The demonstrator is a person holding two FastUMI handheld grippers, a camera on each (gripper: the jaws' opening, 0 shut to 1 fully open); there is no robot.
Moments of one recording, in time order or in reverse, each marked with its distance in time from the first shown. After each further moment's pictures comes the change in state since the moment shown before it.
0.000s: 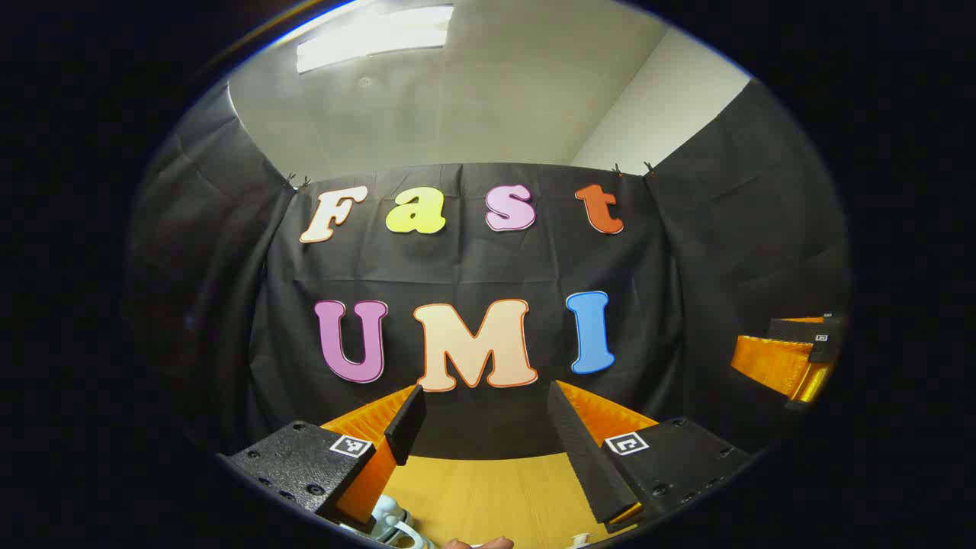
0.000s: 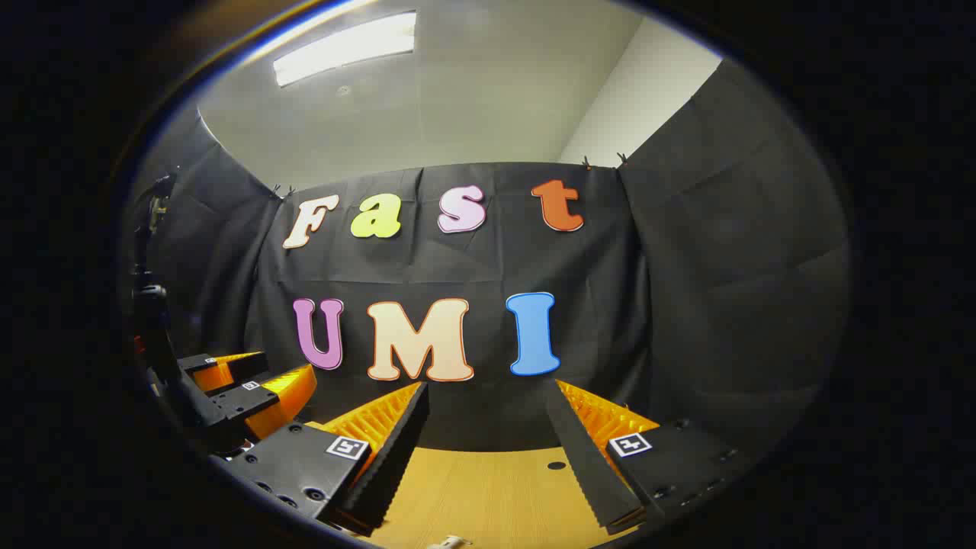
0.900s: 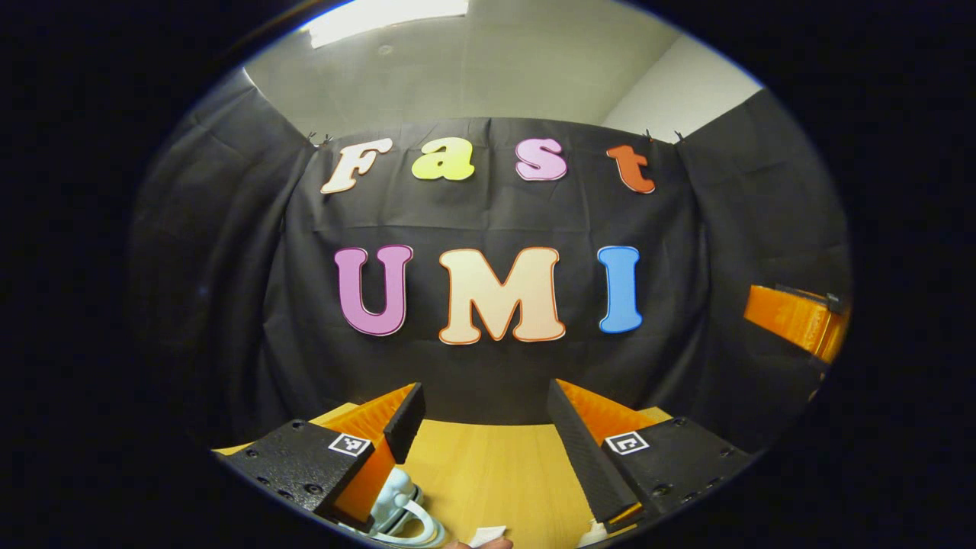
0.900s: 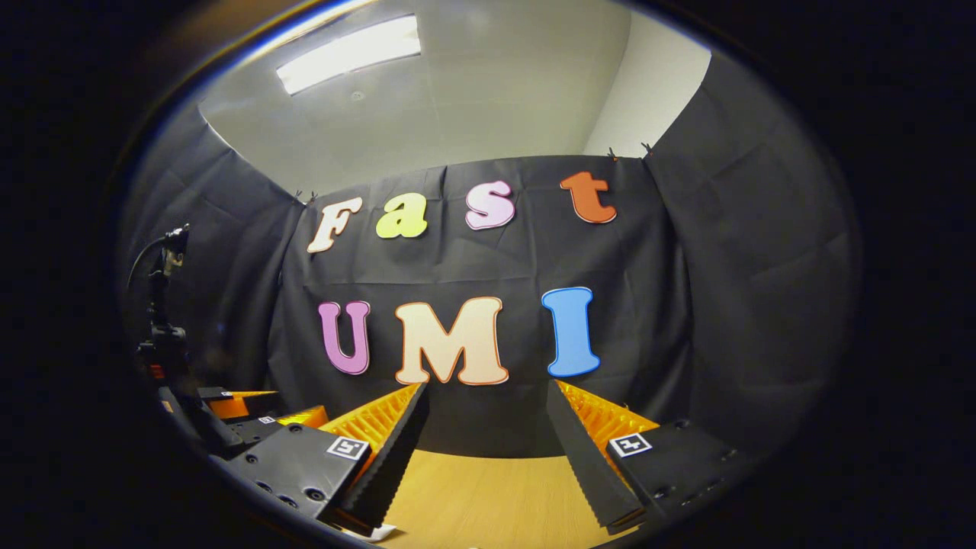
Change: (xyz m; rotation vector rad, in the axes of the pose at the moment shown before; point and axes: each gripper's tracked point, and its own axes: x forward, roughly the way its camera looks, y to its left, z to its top) left arm 0.009 0.052 -0.079 -0.005 0.178 0.056; right arm 0.045 0.046 -0.030 0.021 0.000 0.101
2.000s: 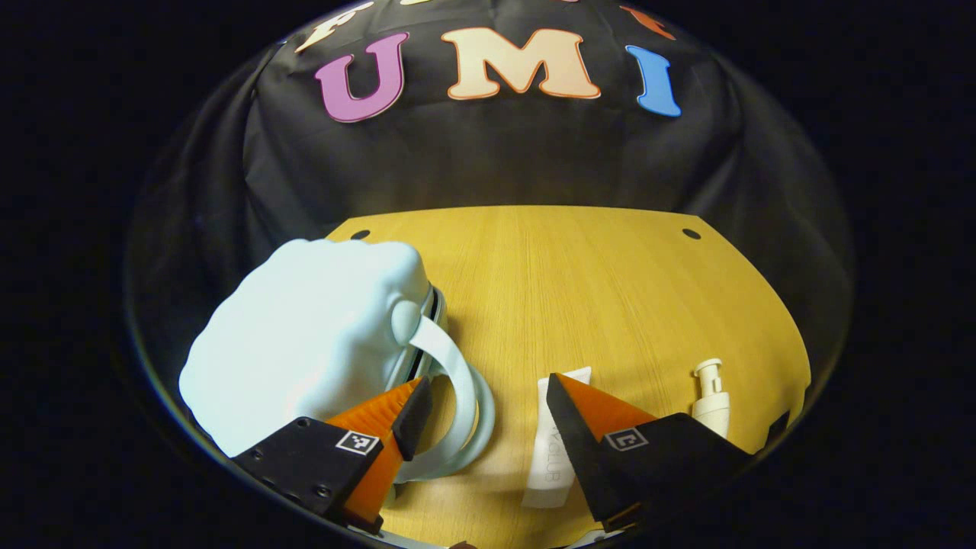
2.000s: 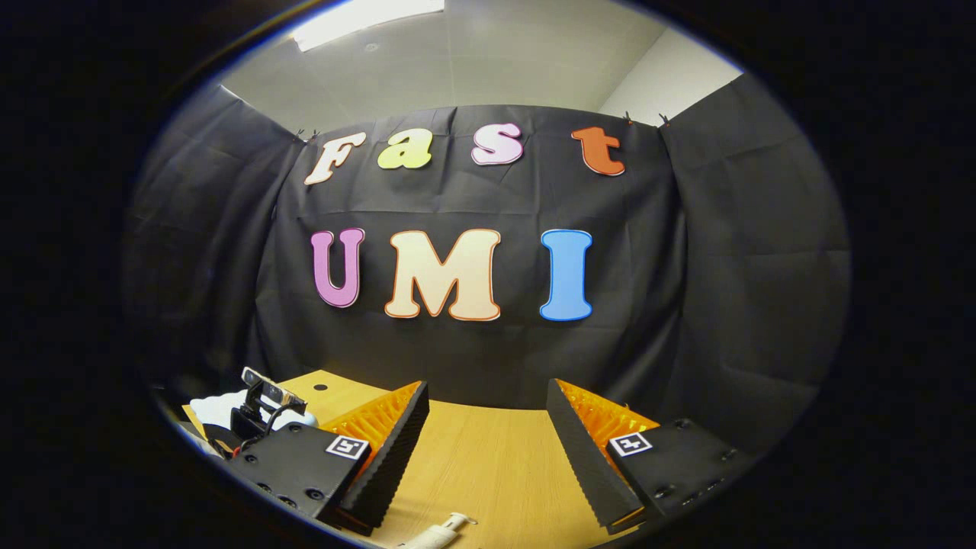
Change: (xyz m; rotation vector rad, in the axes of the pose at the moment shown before) left arm -0.051 0.047 -0.307 -0.004 0.814 0.016; right arm -0.021 -0.004 -0.067 -0.109 0.205 -0.039
